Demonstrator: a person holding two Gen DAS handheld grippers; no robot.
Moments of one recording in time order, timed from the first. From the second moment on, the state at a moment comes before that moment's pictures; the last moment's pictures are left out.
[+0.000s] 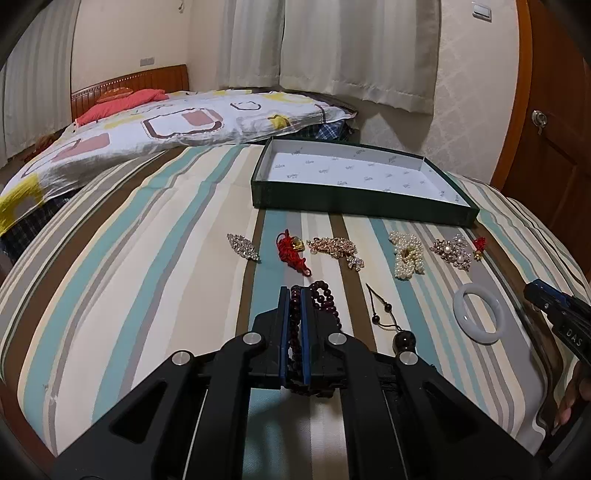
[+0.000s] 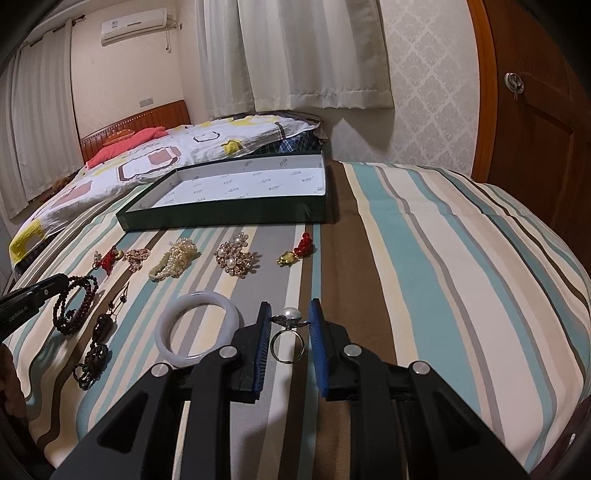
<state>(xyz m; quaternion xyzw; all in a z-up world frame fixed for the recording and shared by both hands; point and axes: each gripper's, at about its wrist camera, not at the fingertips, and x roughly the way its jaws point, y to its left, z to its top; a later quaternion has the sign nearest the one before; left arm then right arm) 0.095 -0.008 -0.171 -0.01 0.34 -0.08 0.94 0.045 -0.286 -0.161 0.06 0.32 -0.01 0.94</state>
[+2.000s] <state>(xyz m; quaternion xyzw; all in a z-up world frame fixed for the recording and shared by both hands) 0.316 -0.049 -0.169 -0.03 0.38 -0.08 0.92 0.254 -0.290 -0.149 0.06 0.36 0.02 0.93</state>
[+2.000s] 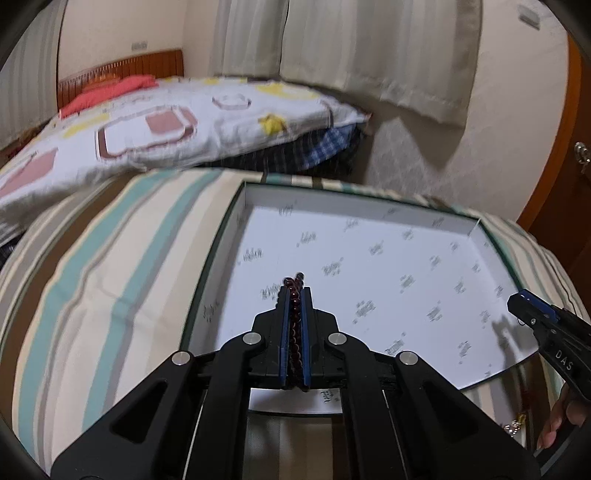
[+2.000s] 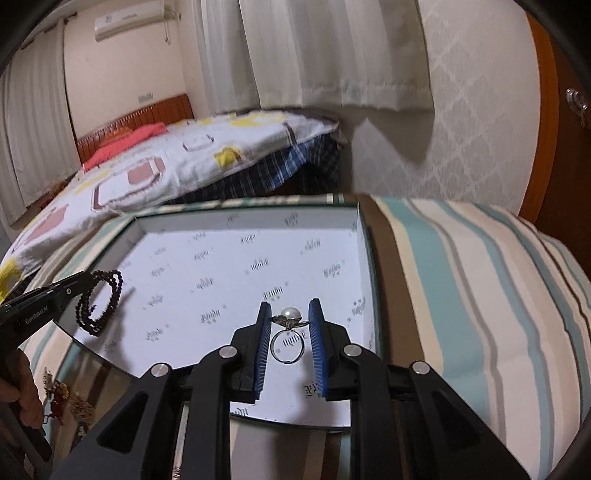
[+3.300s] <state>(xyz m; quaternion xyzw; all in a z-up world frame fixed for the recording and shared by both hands) 0.136 -0.022 -0.125 -0.04 0.30 -0.05 0.95 0.078 -0.265 -0.135 0.05 0.30 0.01 0.95</state>
